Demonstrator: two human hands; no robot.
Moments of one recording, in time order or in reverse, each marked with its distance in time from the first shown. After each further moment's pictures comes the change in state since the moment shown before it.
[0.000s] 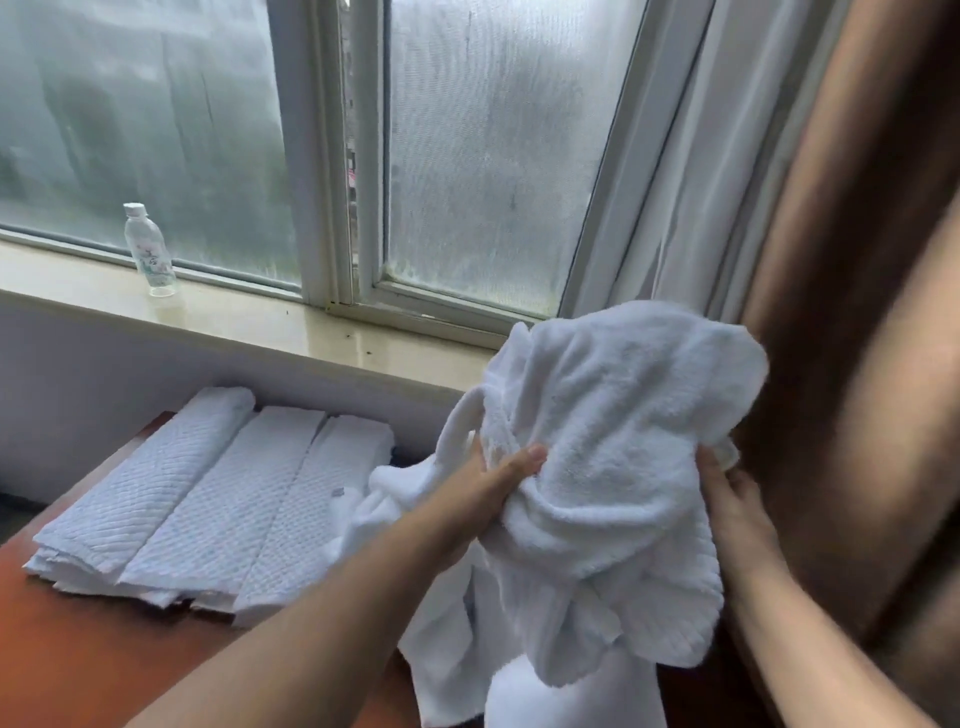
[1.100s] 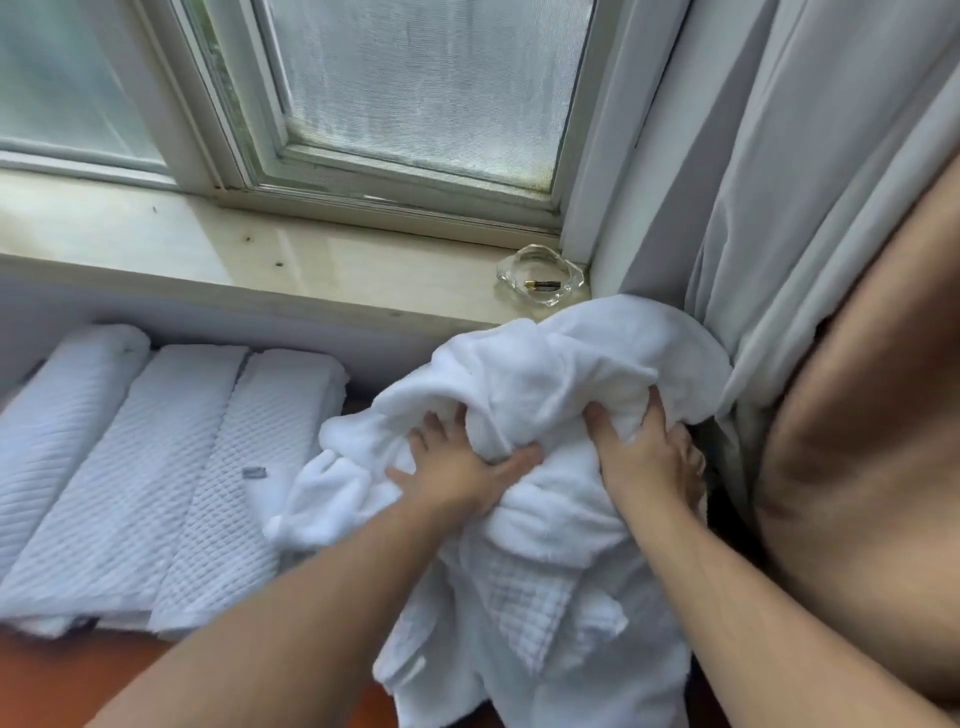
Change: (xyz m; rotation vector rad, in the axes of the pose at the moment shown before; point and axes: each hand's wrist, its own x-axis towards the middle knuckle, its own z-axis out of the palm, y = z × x) left_hand 0.146 -0.136 -0.028 0.932 0.245 -0.534; right_hand 0.140 0.120 0.096 -0.880 0.086 0.076
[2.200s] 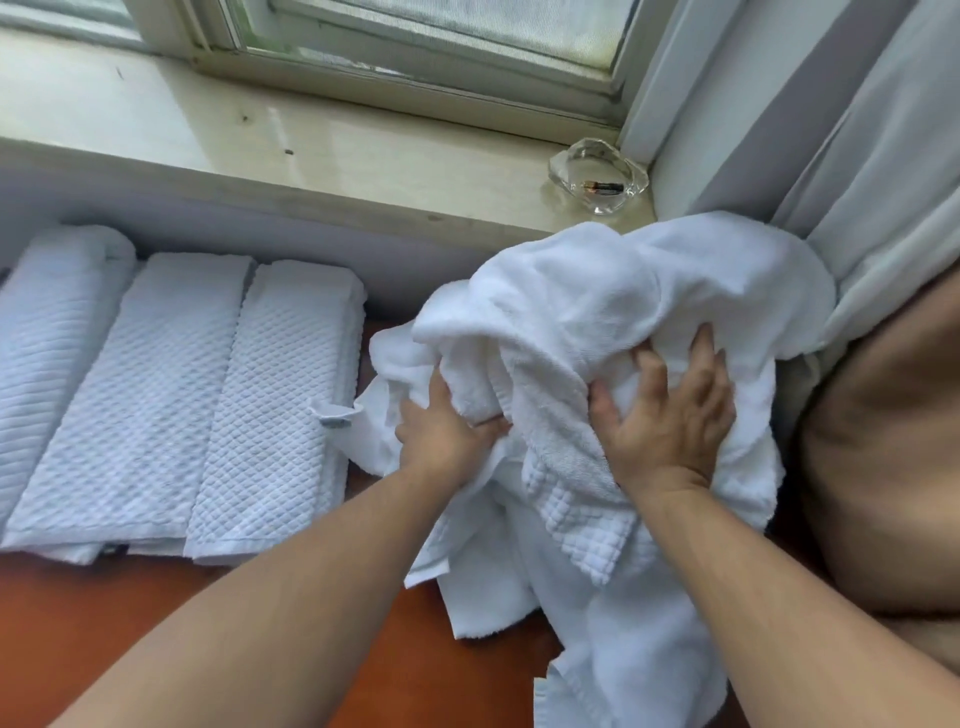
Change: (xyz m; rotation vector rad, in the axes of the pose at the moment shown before) left_hand 0.012 -0.091 0.011 -0.244 0.002 -0.103; right_hand -0.045 0.015 0.067 -0.341 0.399 -0.473
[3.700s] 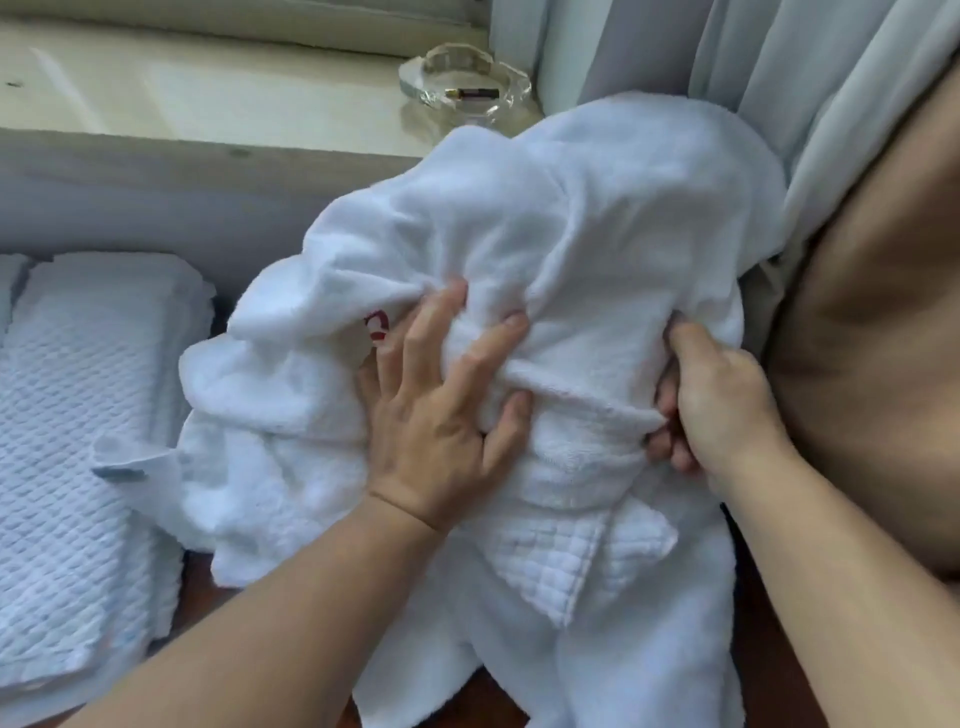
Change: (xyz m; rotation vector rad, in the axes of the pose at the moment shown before) left_hand -0.016 0.049 0.074 0.164 0.546 1.105; right_hand 0.020 0.090 -0.015 0.825 -0.333 0.722
